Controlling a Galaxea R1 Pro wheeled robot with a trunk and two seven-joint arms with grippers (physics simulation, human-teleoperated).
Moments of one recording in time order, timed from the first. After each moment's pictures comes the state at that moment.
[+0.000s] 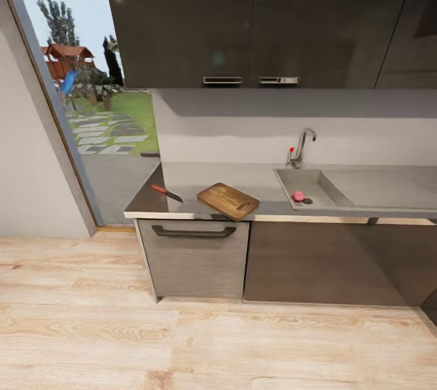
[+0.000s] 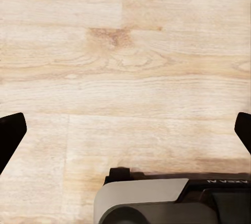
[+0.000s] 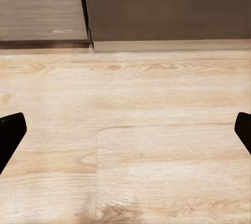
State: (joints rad) left arm 0.00 0.01 0.01 -0.40 0.01 -0.32 0.00; right arm 0.00 0.04 0.00 -0.54 0.01 -0.51 -0.11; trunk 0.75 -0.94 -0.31
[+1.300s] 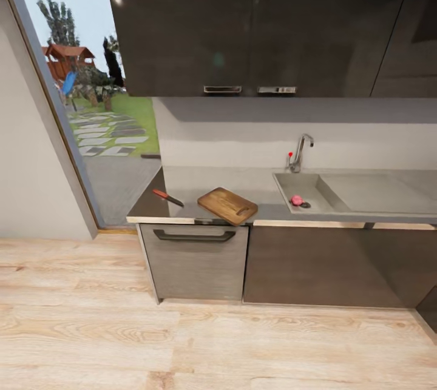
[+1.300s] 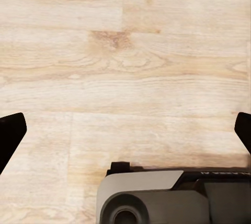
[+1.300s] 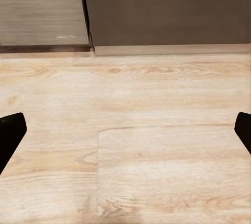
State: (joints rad) left arm 0.00 0.01 0.01 -0.40 0.01 -0.32 0.00; right arm 0.00 0.04 0.00 -0.54 0.01 -0.51 -0.11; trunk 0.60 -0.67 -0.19
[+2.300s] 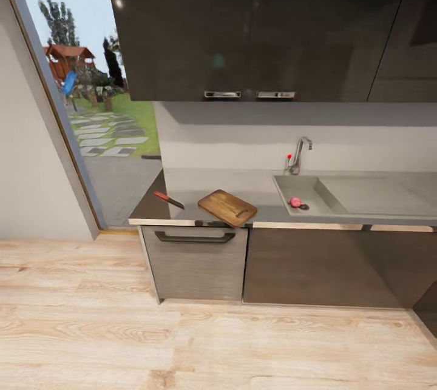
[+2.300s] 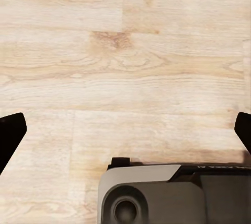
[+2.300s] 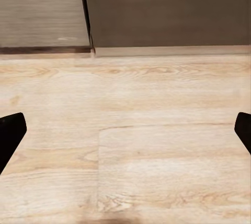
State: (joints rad) left arm 0.00 0.01 0.01 -0.40 0.01 -0.32 0.00; right arm 0.00 0.04 0.00 -0.54 0.01 -0.51 -0.11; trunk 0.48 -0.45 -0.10
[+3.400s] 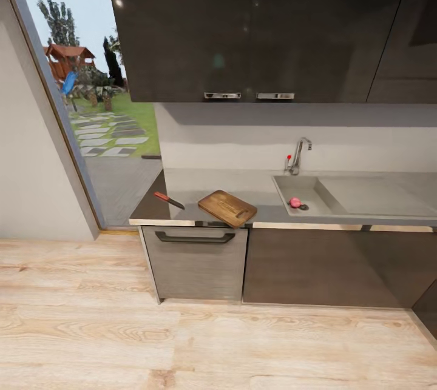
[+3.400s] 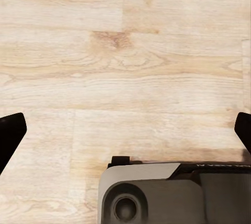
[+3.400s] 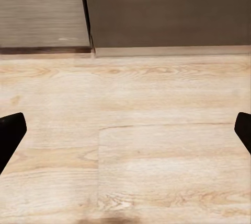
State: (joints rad) left arm 0.00 0.01 0.01 -0.40 0.01 -0.32 0.00; right arm 0.00 0.04 0.00 -0.54 0.01 -0.51 -0.11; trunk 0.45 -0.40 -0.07
